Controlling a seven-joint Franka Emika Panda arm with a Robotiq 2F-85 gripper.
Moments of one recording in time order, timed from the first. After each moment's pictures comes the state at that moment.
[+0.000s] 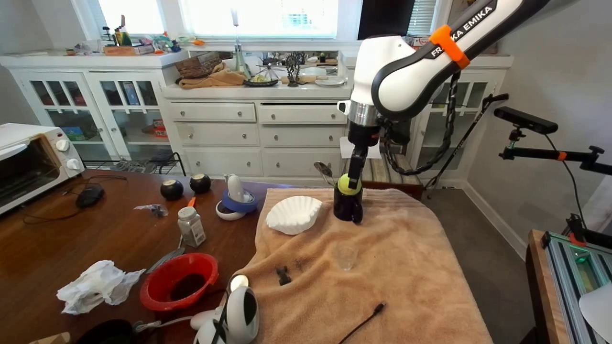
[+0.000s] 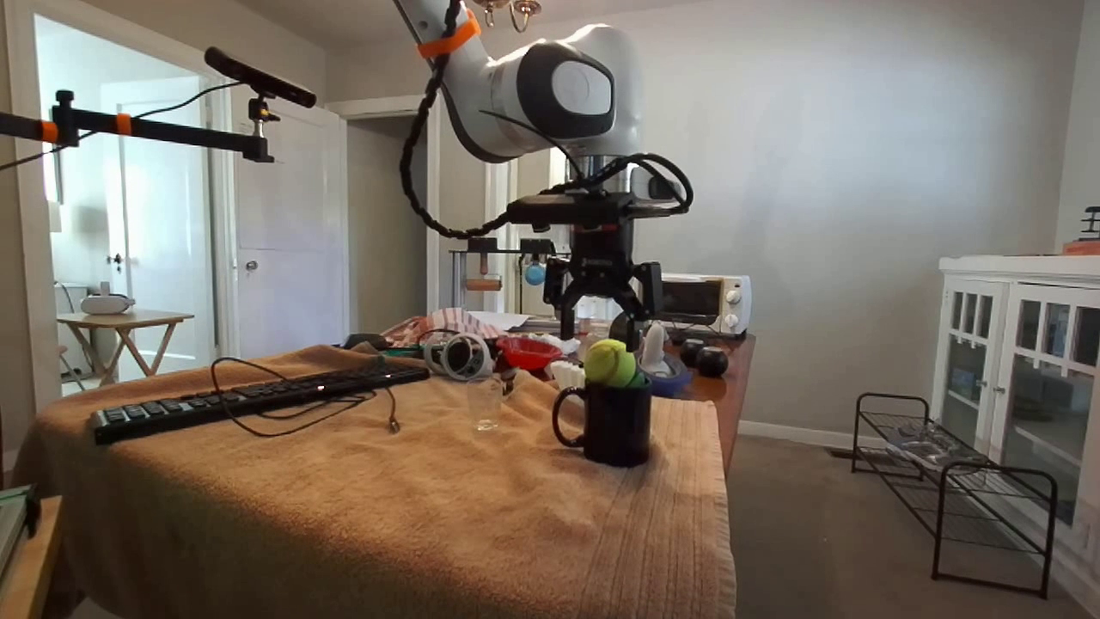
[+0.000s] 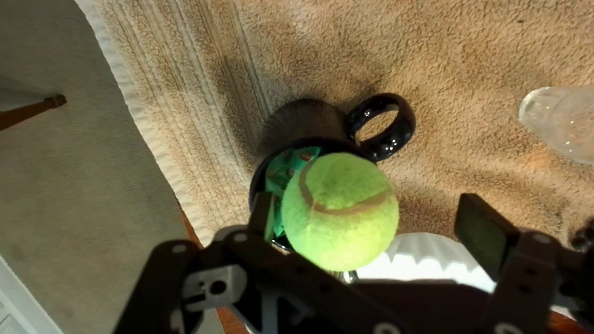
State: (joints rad) arm -0.05 0.22 0.00 -2.17 0.02 2.46 -0.30
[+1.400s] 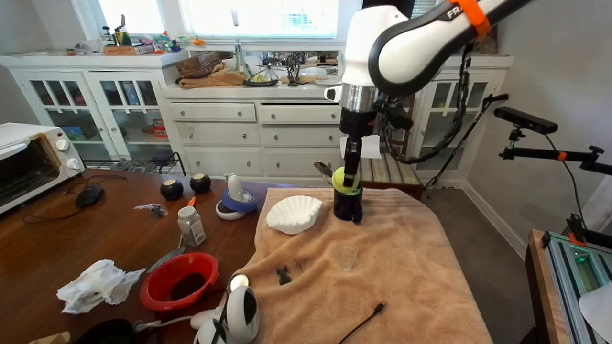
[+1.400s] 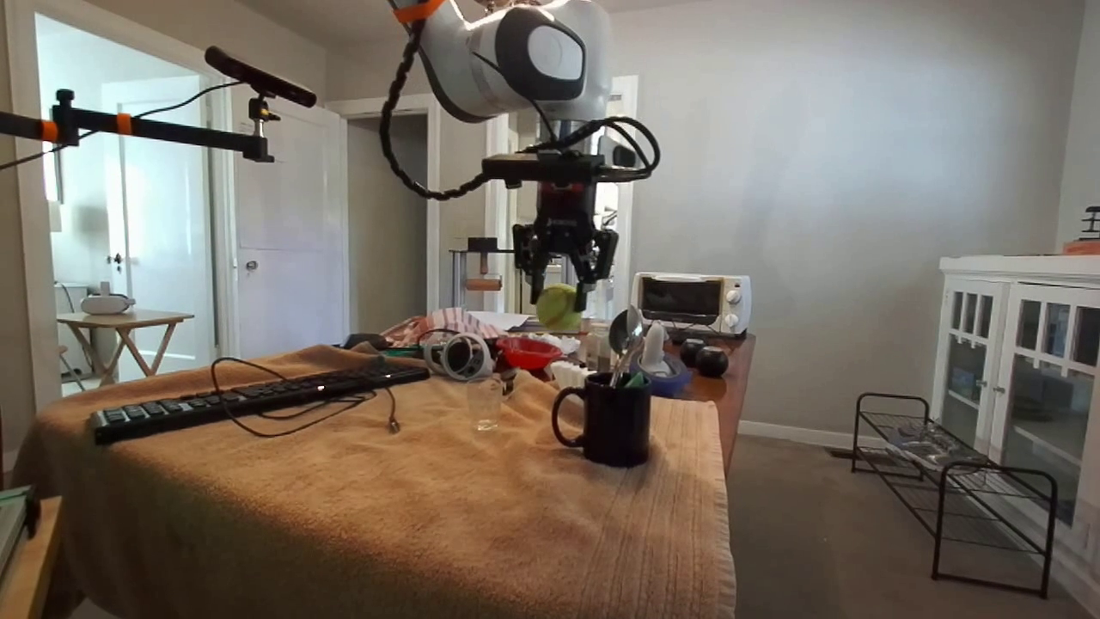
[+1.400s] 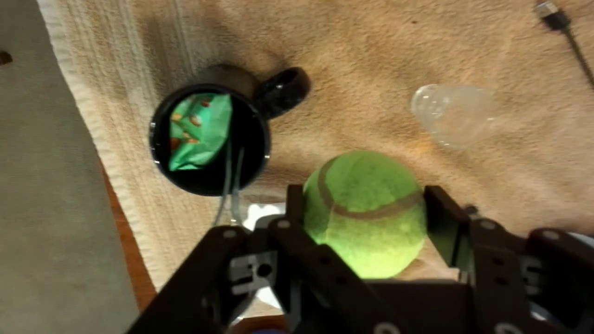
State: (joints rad) arm -0.03 0.14 0.09 -2.13 0.08 2.31 -0.38
